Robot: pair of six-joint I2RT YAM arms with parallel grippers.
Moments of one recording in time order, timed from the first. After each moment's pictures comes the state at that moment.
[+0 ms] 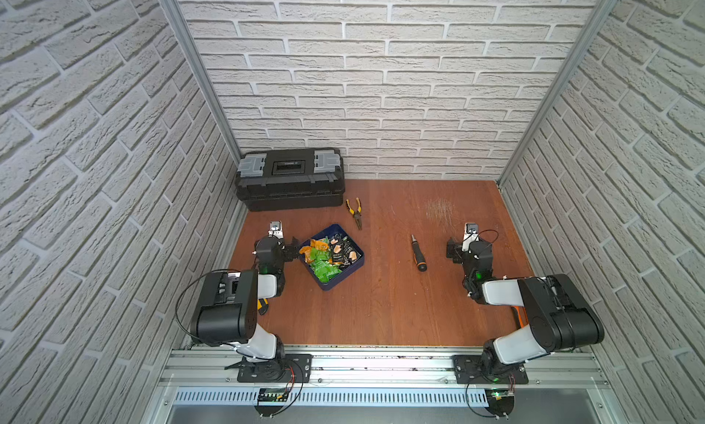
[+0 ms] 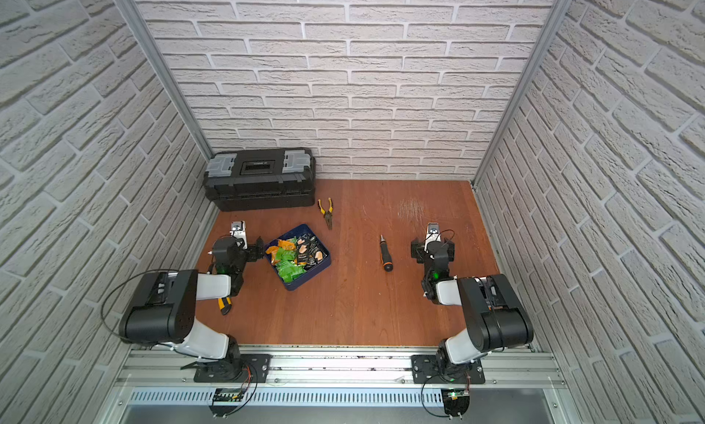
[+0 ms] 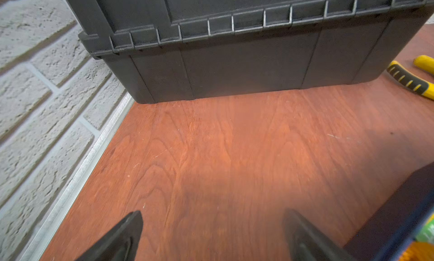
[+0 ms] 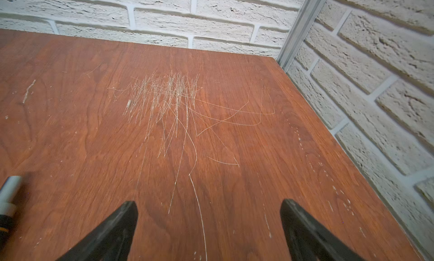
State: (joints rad) left arm 0.06 1.54 0.40 0.73 -0.10 0.12; right arm 0.06 1.52 0.36 0.76 0.31 -0.03
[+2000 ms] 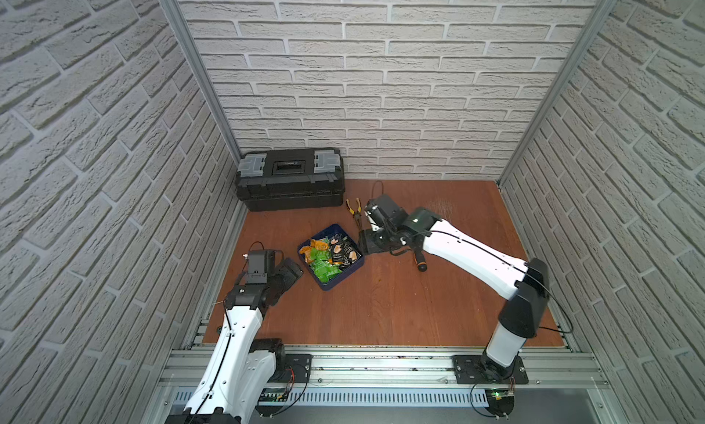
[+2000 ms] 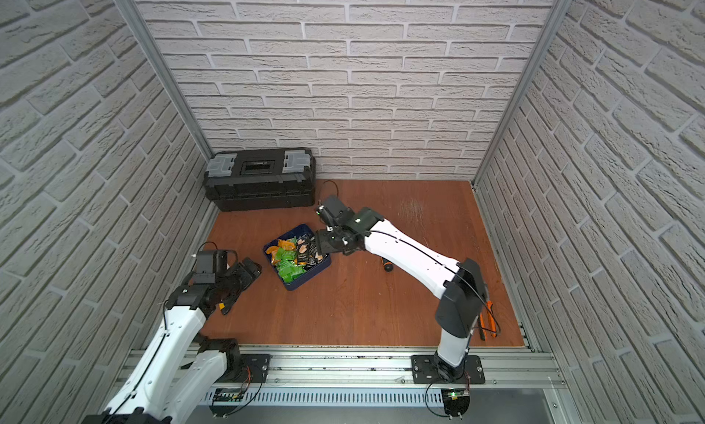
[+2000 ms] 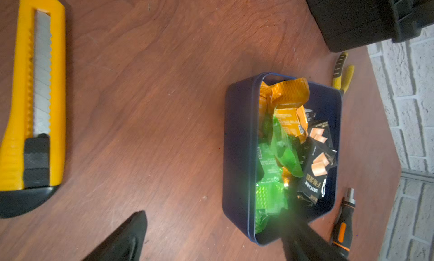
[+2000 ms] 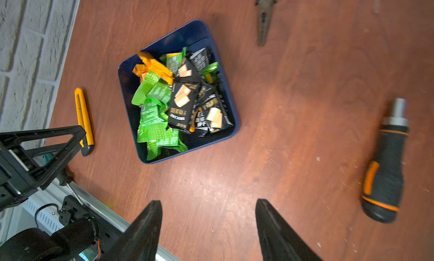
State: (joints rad) left arm -0.01 0.79 0.57 -0.71 0.13 -0.82; right arm 0.82 1.85 1.78 -0.98 0.03 0.56
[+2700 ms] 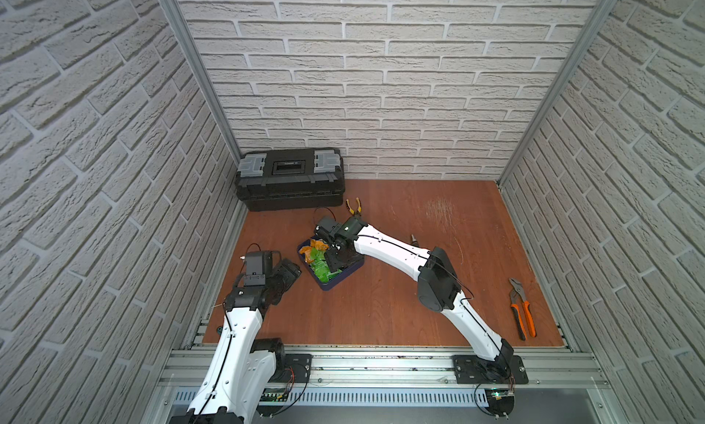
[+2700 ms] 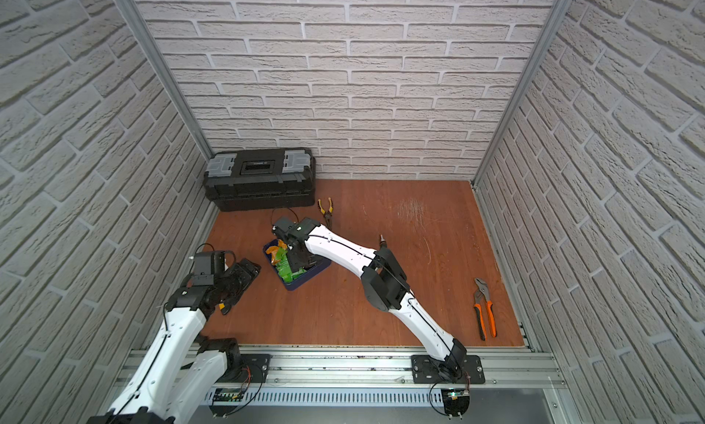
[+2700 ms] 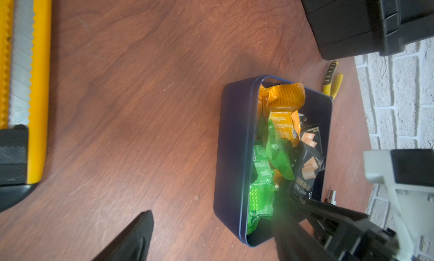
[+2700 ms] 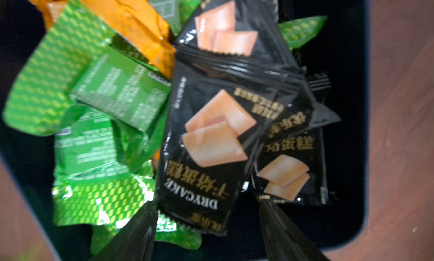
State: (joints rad) left arm 0.03 0.78 0.55 -0.68 0.19 -0.86; right arm 0.91 2.45 2.31 -1.23 0.12 0.53
